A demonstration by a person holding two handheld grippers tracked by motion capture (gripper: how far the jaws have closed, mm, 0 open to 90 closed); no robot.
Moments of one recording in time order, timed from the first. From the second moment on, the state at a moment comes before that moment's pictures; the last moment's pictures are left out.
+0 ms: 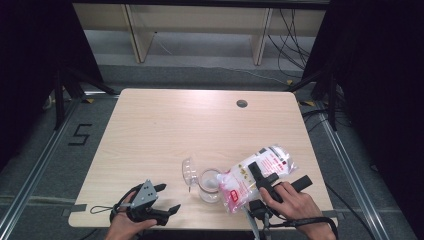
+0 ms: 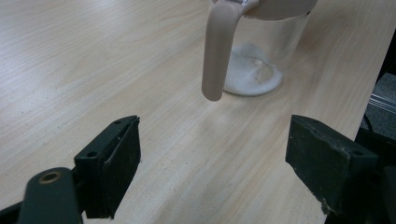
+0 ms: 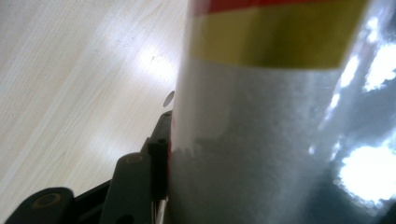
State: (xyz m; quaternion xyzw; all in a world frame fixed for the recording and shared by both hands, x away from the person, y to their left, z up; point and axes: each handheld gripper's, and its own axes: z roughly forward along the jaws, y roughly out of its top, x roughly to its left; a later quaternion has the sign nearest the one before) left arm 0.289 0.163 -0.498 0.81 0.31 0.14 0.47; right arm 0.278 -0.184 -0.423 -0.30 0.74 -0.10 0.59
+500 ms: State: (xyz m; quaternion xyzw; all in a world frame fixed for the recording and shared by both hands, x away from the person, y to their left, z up) left arm 0.289 0.165 -0.497 0.82 0.30 0.15 0.47; right arm 0.278 -0.184 -0.424 -0.30 0.74 -0.10 0.59
